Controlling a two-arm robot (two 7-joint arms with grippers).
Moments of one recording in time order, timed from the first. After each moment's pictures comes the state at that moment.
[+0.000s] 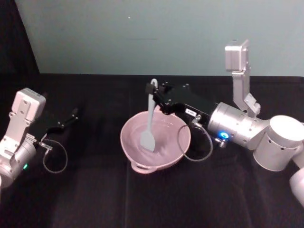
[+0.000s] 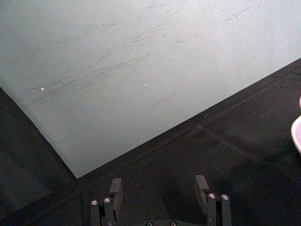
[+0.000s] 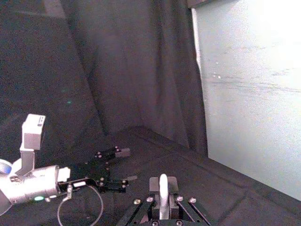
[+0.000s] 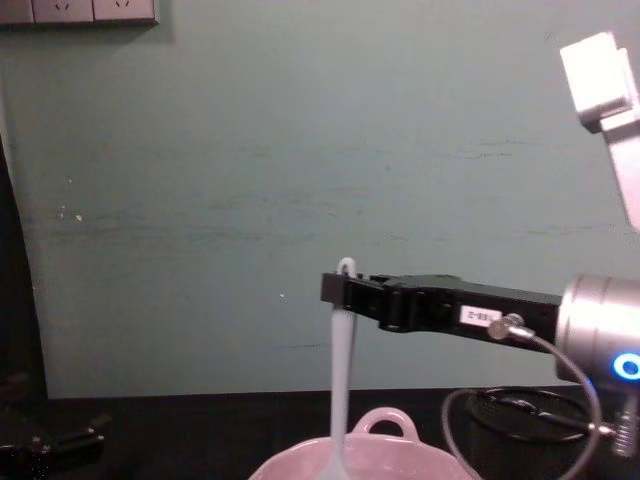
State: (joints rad) left arm -0.20 0.60 0.45 -1.41 -0.25 -0.12 0.03; right arm 0.44 0.38 -0.53 -1.41 0.61 0.06 0.56
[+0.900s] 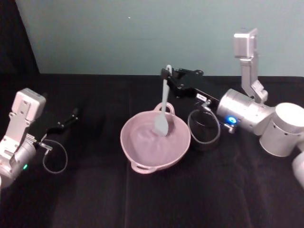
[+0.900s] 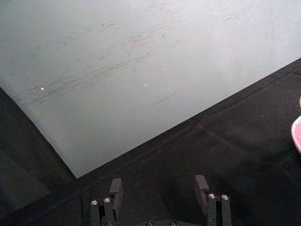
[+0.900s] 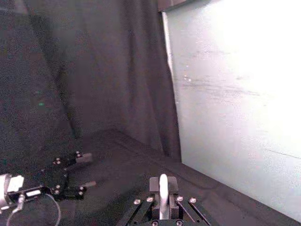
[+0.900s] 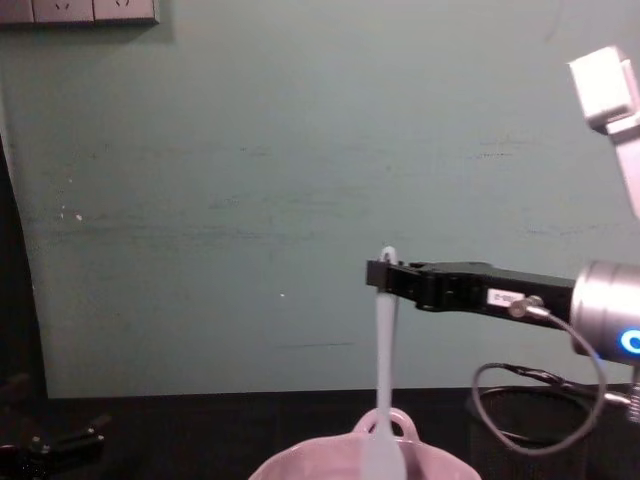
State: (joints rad) left arm -0.20 0.60 0.45 -1.41 -0.25 -0.12 0.03; right arm 0.53 0.35 -0.50 -1.25 0.59 0.02 0.56
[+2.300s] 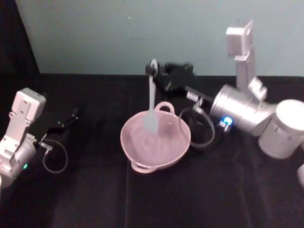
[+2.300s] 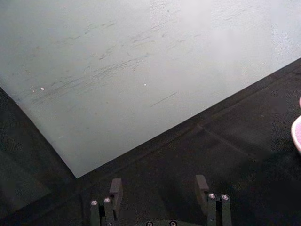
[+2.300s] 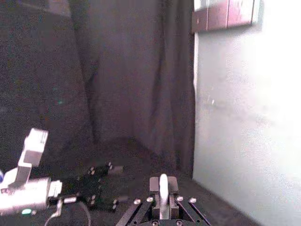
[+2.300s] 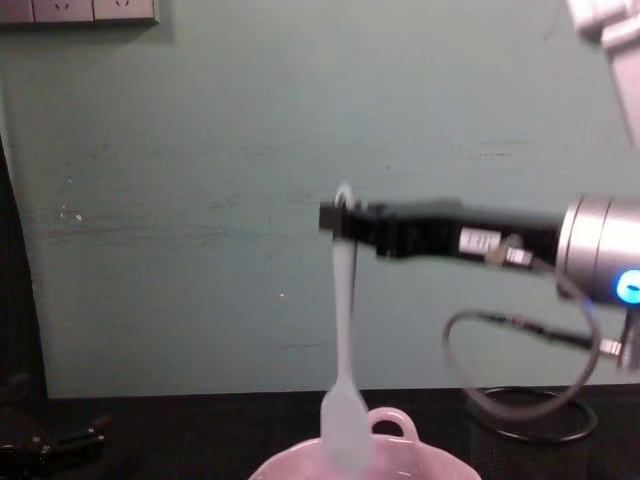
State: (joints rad) left arm -0.20 0.60 0.45 -1.41 -0.25 -0.12 0.03; right arm 0.45 0.39 -0.51 -1.50 0.53 0.06 0.51
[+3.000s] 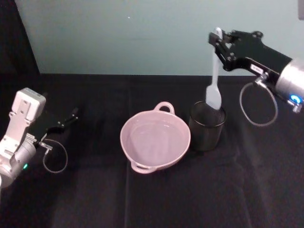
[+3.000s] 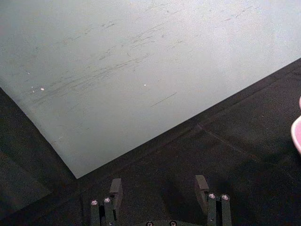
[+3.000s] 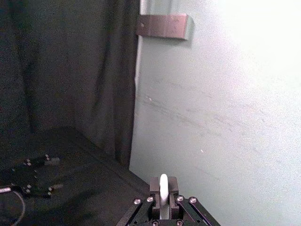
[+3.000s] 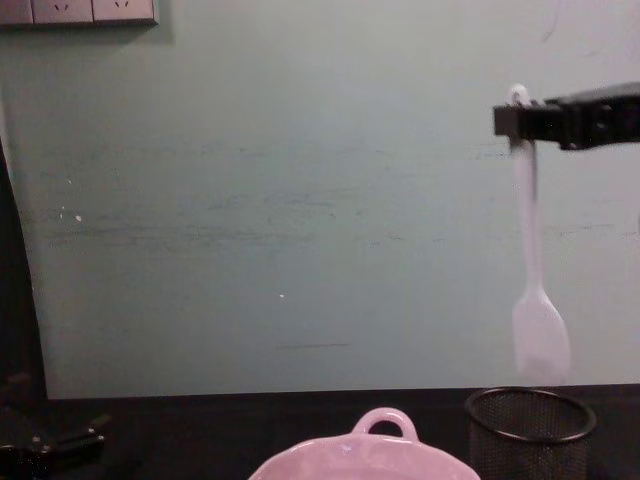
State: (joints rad) left arm -0.20 0.60 0.45 -1.41 -0.25 -0.12 0.03; right arm 0.37 0.61 -0.32 -1.80 0.51 0.25 0.35
